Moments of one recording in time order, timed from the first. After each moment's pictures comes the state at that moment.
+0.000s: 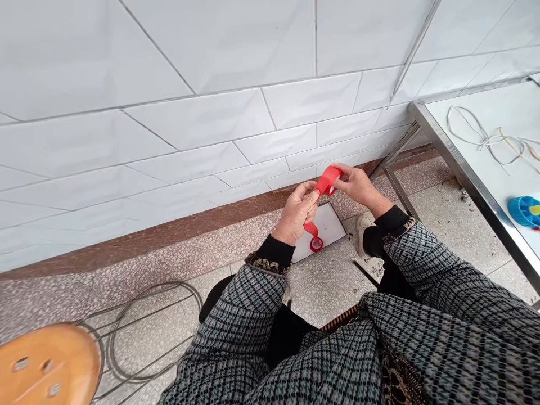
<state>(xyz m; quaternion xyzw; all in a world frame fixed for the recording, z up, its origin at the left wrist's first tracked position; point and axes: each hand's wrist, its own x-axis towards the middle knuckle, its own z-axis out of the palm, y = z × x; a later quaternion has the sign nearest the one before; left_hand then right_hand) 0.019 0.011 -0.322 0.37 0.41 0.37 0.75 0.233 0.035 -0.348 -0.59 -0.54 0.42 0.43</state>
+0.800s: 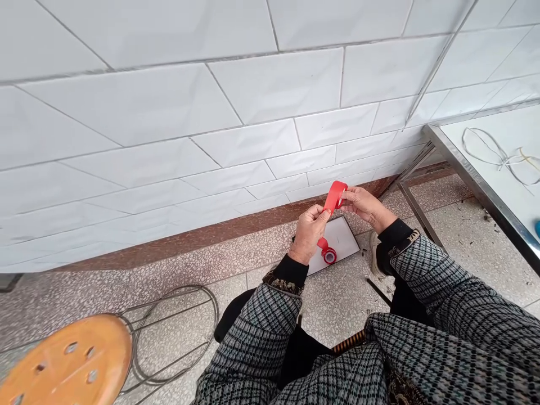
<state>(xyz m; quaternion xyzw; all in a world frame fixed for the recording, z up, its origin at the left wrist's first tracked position) 0.009 -0.005 -0.318 0.40 0.46 0.41 0.68 0.189 0.040 -0.328 -0.52 -0.25 0.70 0.42</state>
